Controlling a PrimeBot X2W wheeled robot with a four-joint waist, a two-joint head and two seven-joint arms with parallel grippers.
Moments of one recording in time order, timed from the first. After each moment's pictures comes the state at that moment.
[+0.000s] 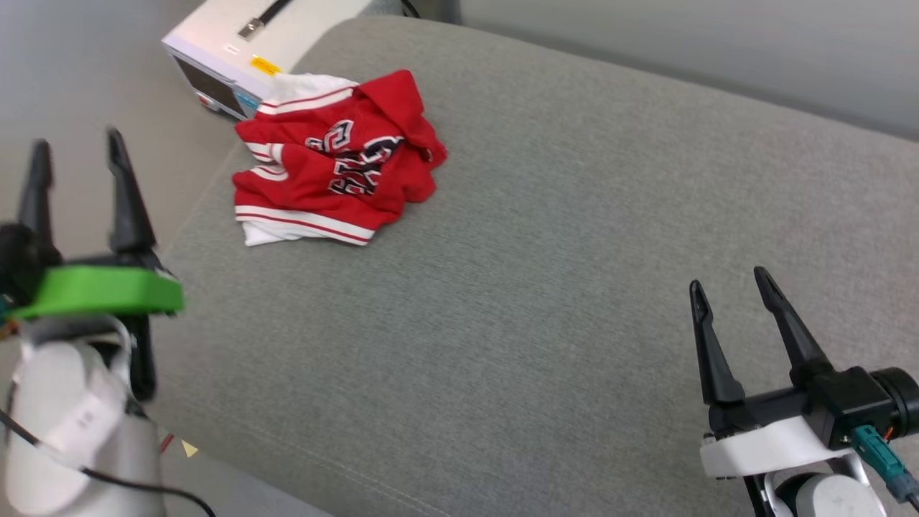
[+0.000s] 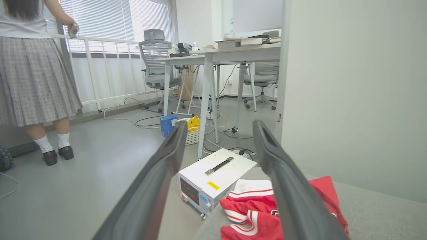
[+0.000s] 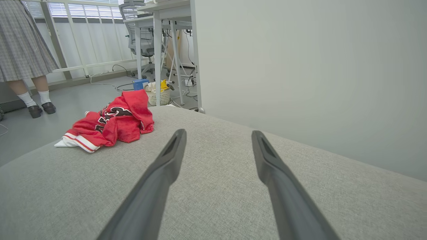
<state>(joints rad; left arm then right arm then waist) -0.38 0.17 0.23 0.15 -0.17 -0.11 -0.26 0.01 -0.05 0.06 -0.12 0.01 0.13 -0.26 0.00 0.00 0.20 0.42</state>
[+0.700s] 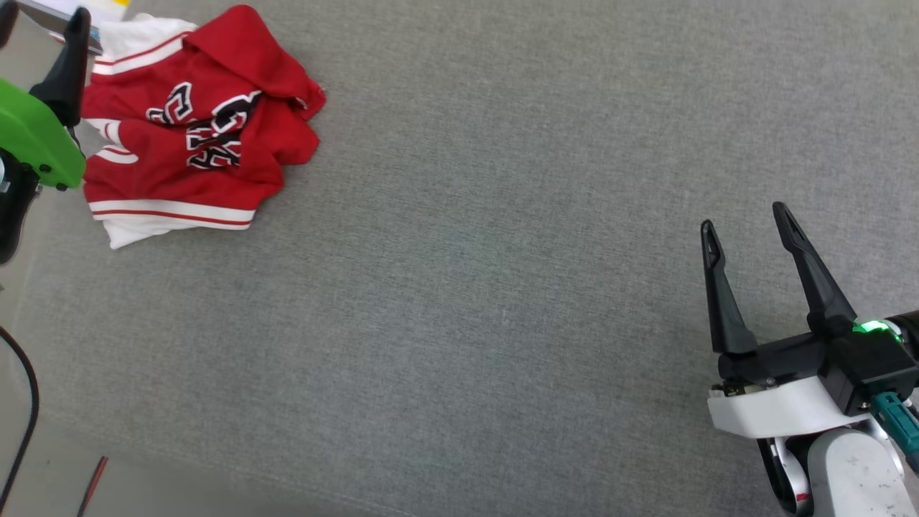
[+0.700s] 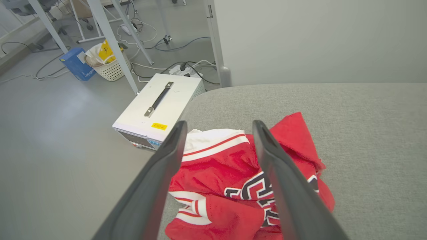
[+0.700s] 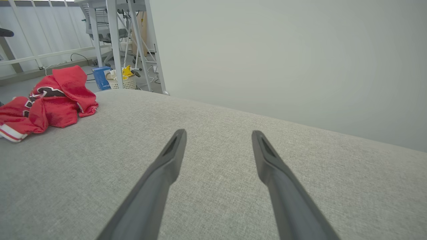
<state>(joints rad) -0.87 0.70 -0.40 0.52 -0.73 -0.13 0.02 -0.09 -0.05 0.06 -0.19 -0.03 0.13 -0.26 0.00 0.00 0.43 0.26</state>
